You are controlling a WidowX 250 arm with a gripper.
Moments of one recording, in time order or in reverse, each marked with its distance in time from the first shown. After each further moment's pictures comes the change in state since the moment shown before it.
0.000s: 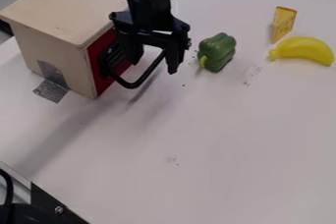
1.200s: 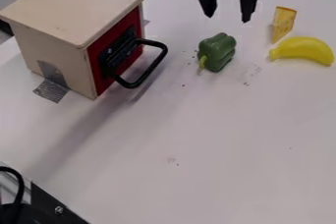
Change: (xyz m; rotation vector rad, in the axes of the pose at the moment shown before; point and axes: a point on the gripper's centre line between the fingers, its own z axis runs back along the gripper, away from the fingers) arm 0.128 -0.063 -0.011 -0.084 -0.076 -0.068
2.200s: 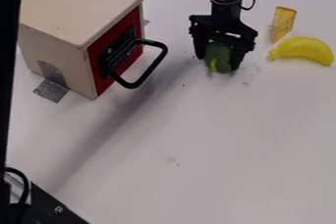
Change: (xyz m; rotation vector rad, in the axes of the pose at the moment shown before) arm -0.039 0.012 -0.067 0.148 0.150 0.007
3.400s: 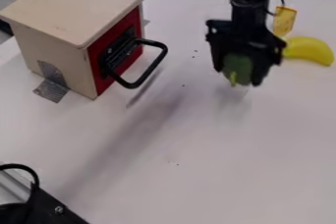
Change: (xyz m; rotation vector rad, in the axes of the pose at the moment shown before) arm -0.061 -0.062 0.038 -0.040 0.001 -0.140
